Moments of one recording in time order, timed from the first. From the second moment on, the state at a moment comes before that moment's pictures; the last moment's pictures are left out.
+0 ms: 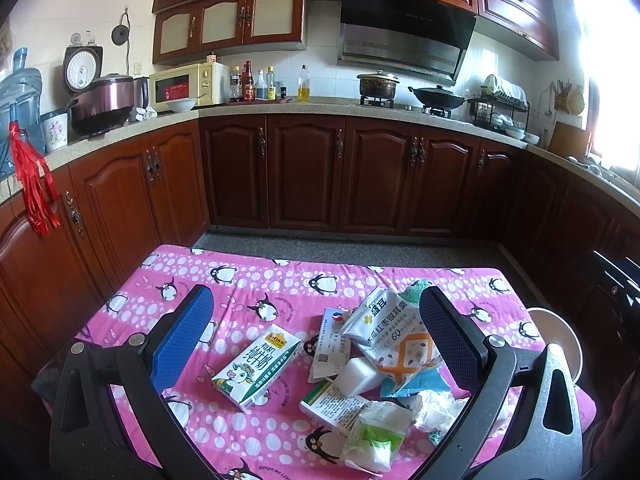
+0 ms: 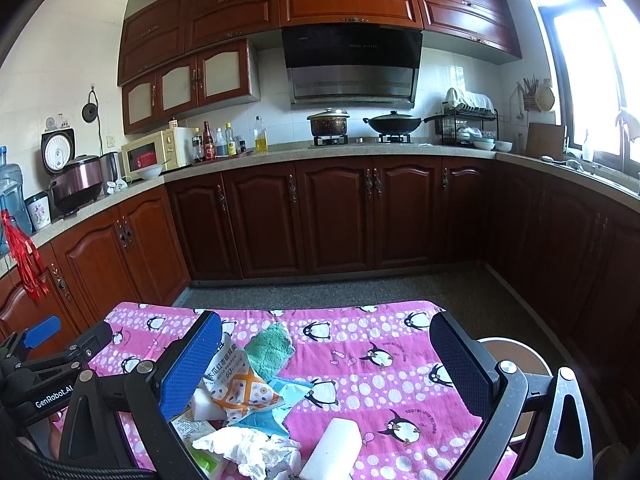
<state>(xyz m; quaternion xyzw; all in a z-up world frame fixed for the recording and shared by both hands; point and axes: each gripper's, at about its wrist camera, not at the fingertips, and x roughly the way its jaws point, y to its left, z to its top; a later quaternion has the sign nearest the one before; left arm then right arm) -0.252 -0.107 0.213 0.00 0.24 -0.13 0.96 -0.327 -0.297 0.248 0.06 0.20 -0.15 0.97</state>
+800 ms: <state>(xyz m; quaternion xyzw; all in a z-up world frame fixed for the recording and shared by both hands) -0.224 -0.082 0.197 -0.01 0.29 -0.15 0.94 -0.314 -0.306 0.228 0.06 0.25 -0.13 0.96</state>
